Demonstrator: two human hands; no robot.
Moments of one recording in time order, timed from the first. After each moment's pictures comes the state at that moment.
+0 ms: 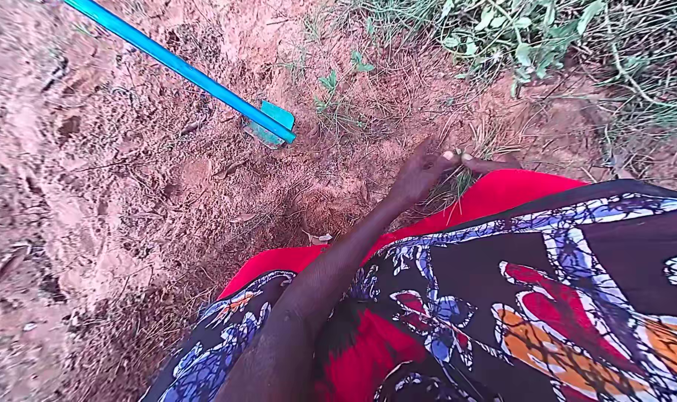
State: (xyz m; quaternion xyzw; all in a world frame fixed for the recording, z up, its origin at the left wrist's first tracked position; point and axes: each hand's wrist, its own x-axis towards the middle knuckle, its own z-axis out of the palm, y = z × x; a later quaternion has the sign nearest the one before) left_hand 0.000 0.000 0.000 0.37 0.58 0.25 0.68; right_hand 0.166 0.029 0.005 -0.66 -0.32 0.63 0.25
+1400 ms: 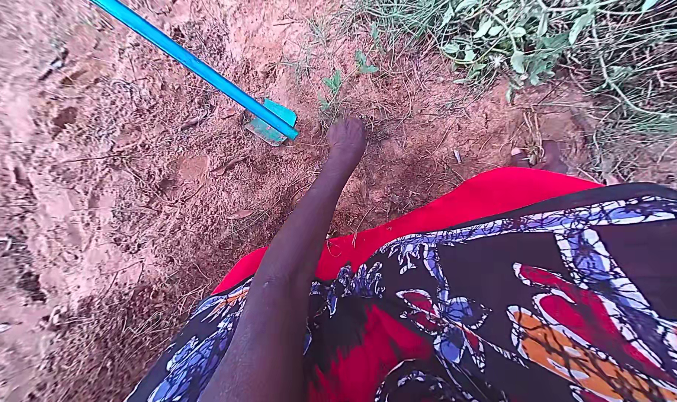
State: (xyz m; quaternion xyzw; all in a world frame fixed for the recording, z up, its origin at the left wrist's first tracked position) left_hand -0.084 0.071 0.005 0.56 0.75 -0.24 0.27; right_hand 0.261 0.037 -0.080 -0.76 -0.57 0.25 0.18
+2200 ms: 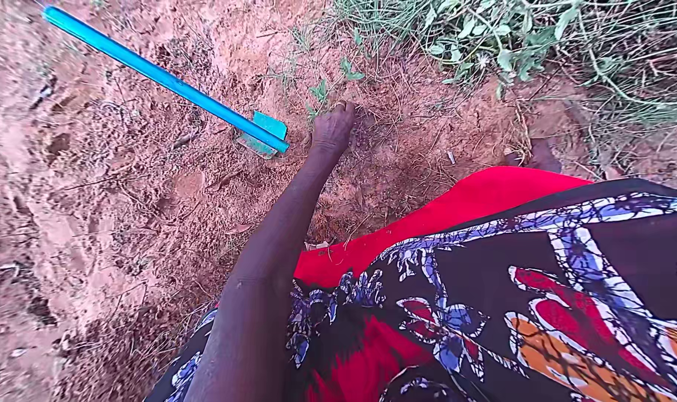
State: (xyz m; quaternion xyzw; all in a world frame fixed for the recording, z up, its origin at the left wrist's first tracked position) left_hand -0.112 0.095 -0.010 0.69 0.69 -0.15 0.18; right_hand 0.263 0.039 -0.077 -0.76 -0.58 0.27 0.12
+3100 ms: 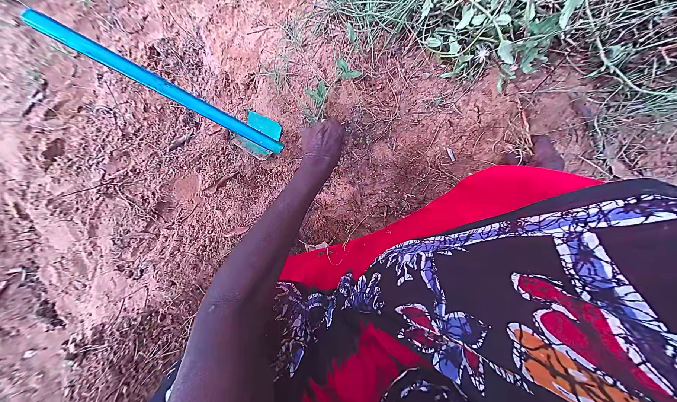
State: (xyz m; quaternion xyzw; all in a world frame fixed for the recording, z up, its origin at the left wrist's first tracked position) left_hand -0.105 0.078 0.006 0.61 0.72 -0.27 0.21; right_hand 0.247 0.036 -0.051 -0.78 -0.56 0.28 0.09
